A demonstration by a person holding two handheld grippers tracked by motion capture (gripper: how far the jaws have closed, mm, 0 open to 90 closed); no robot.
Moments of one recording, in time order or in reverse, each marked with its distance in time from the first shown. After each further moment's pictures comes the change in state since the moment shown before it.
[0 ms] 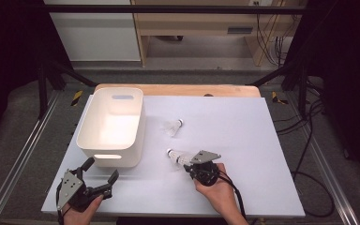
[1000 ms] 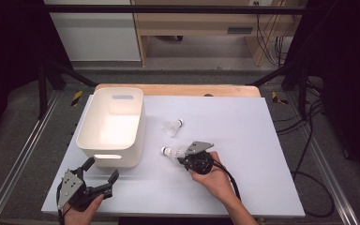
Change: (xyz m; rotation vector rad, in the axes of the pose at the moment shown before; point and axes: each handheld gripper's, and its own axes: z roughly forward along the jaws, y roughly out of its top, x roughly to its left) left arm 0.000 -0.001 0.001 0.001 0.004 -0.014; right arm -0.019 0.018 0.027 -0.020 0.069 -0.087
